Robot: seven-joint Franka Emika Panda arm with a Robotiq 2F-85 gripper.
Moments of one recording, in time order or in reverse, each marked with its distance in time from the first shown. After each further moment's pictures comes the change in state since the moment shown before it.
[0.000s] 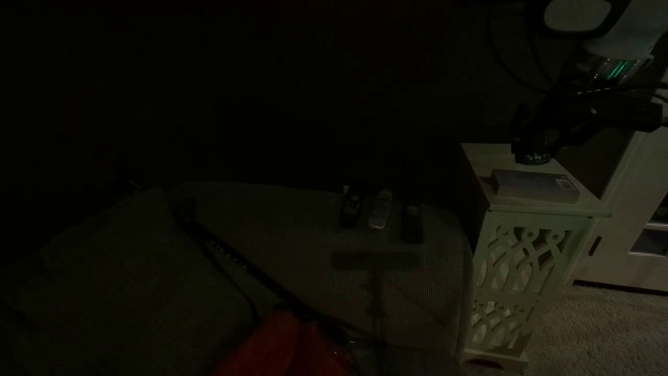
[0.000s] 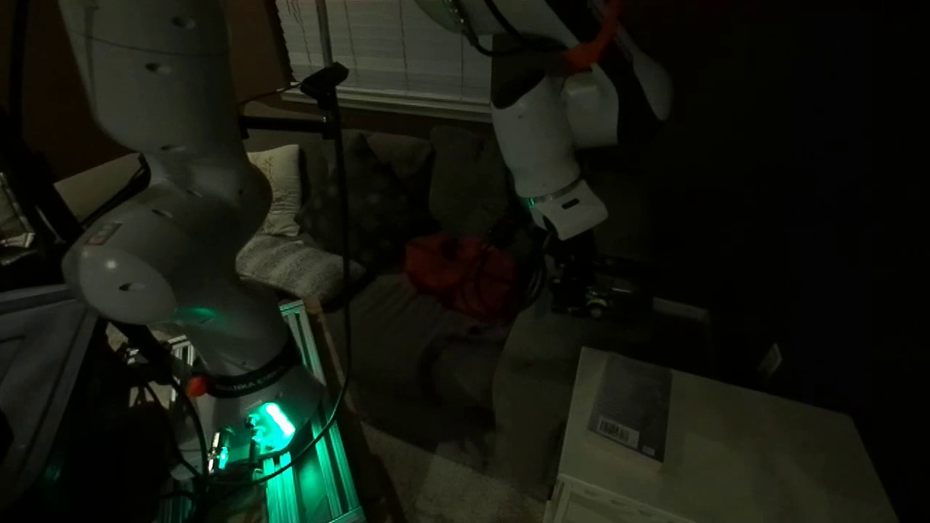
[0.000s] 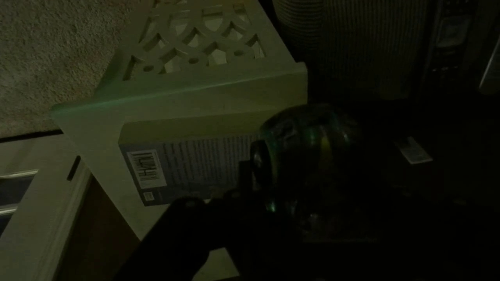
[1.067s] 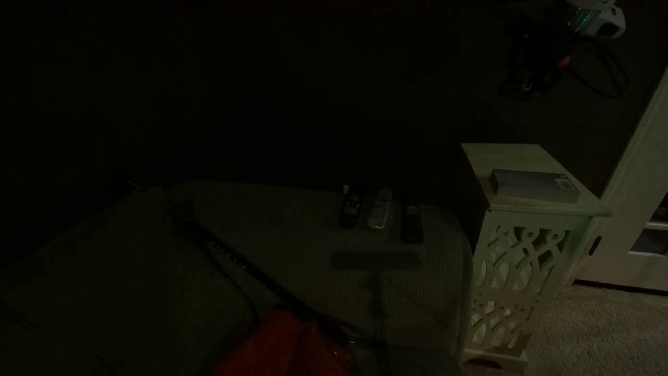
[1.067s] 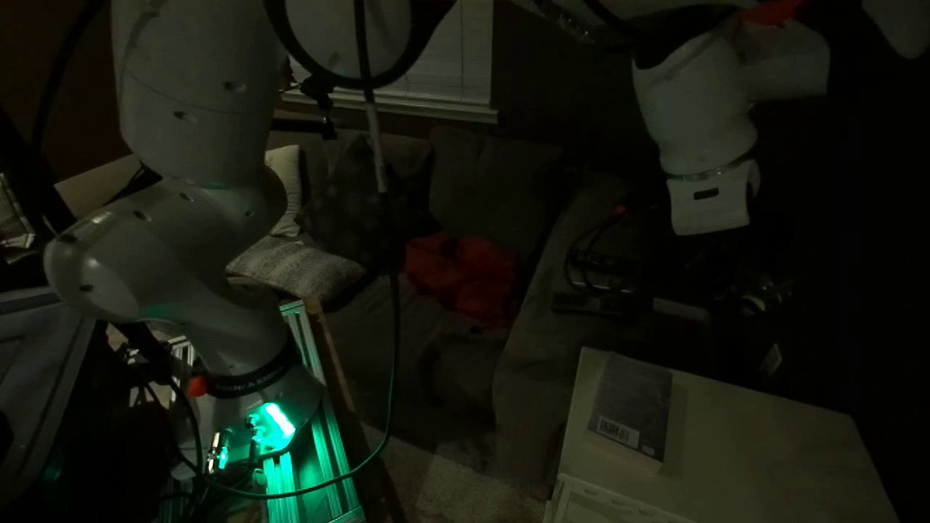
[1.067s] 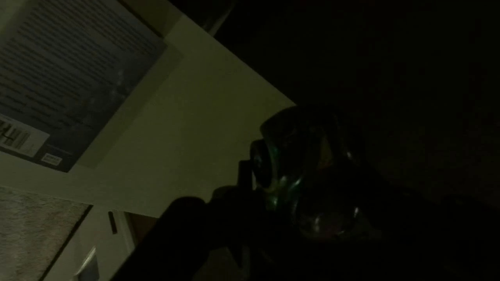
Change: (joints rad) arm -0.265 0.292 0.126 0.628 -0.010 0.167 0.429
